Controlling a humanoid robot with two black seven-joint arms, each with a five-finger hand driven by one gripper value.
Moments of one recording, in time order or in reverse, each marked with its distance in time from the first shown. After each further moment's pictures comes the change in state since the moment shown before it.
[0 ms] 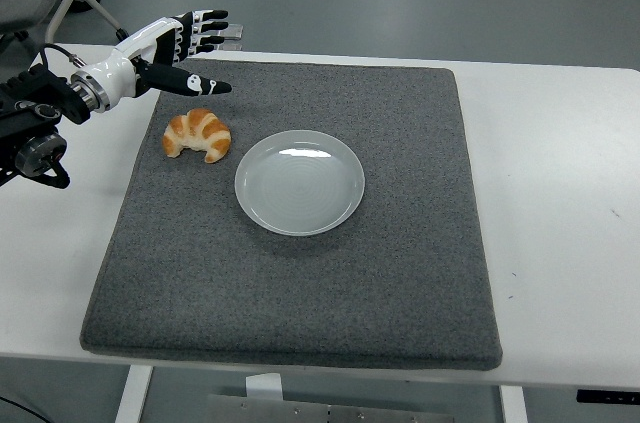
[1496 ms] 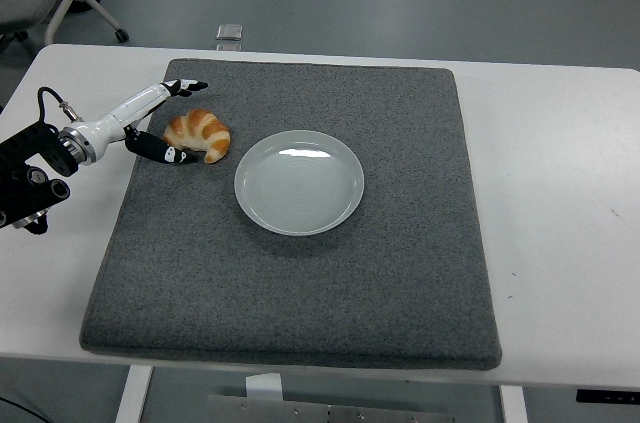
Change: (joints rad) left arm 0.156 -0.072 0.005 0.154 0.481 0.263 -0.033; right arm -0.002 0.000 -0.002 0.000 0.000 0.000 0.000
